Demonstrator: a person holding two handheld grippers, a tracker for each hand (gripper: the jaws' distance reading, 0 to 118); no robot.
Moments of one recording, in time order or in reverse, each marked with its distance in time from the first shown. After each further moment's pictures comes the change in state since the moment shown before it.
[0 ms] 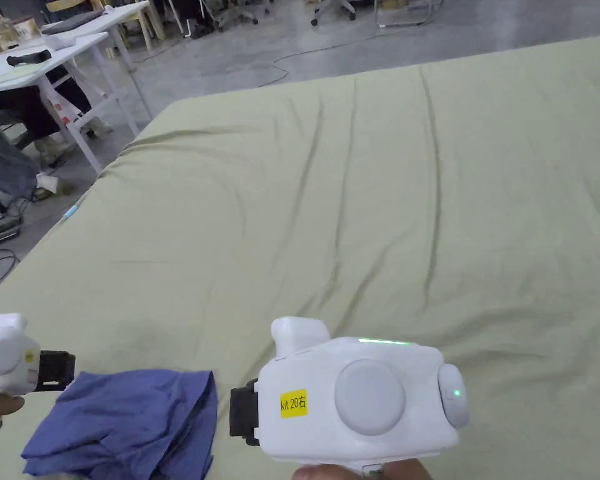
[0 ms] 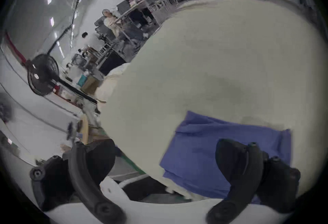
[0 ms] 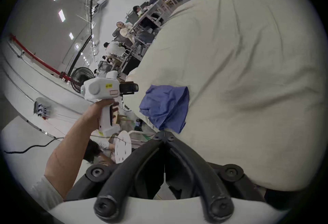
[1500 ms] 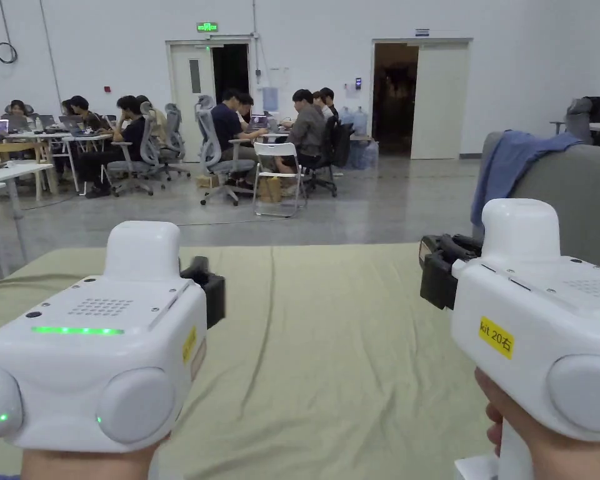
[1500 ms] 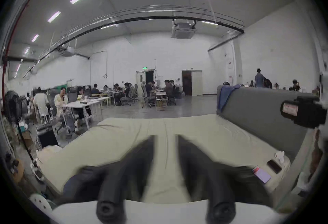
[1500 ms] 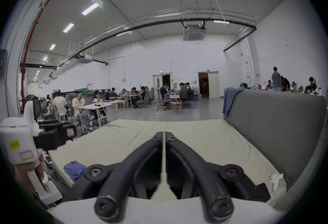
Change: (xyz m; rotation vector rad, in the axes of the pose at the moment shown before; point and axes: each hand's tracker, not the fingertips) left arm 0.212 -0.171 0.492 1.008 -0.620 -0.039; right arm -0.012 -0.131 0.426 1.024 -0.686 0.407
